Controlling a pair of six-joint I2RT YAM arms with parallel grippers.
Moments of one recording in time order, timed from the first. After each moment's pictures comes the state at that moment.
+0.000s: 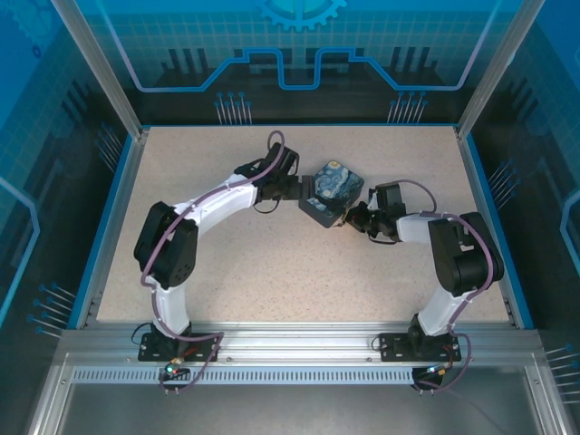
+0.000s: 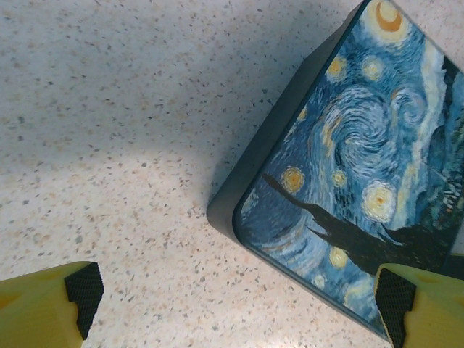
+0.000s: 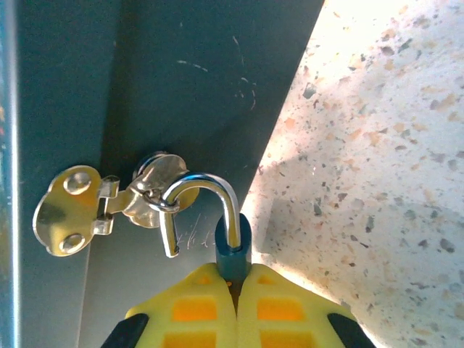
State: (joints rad) left arm -0.55 1.92 1.50 -0.52 -0.02 -0.56; right arm 0.19 1.73 0.75 0.11 -0.43 0.79
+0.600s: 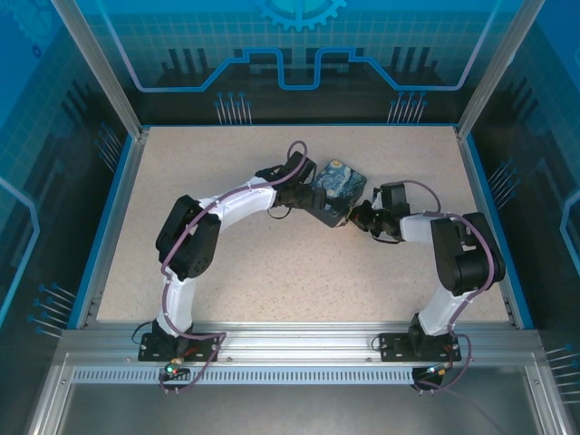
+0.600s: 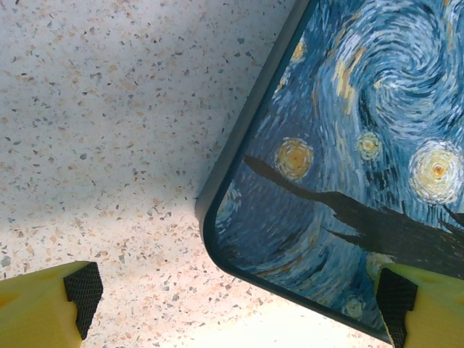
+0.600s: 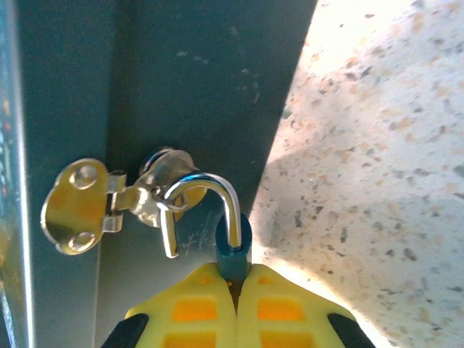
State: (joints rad) left arm -0.61 2.05 1.58 -0.54 -0.06 -0.50; right arm 0.15 1.73 0.74 0.13 -0.45 0.81
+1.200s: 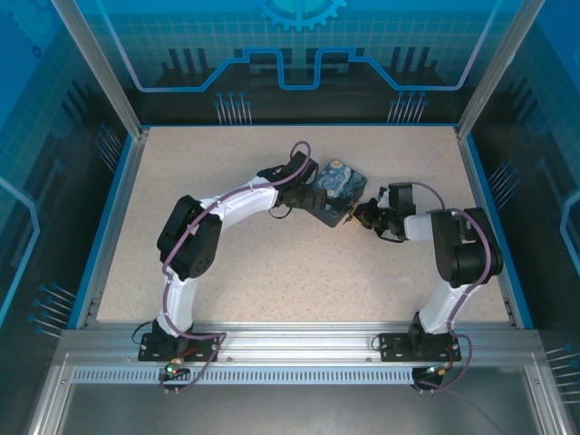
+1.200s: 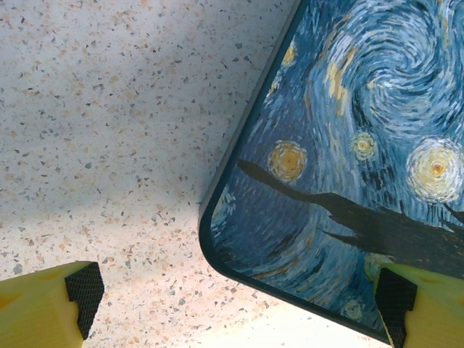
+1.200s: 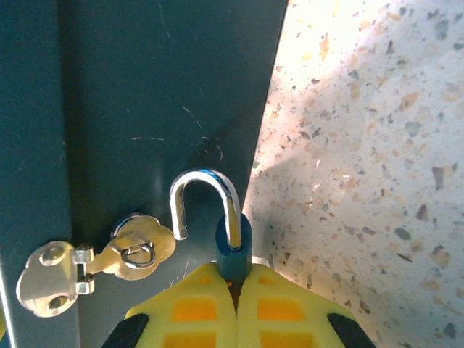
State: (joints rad) left arm -0.62 2.06 1.59 -0.55 -0.09 -0.46; right arm 0.09 1.78 0.74 0.23 -0.53 0.85
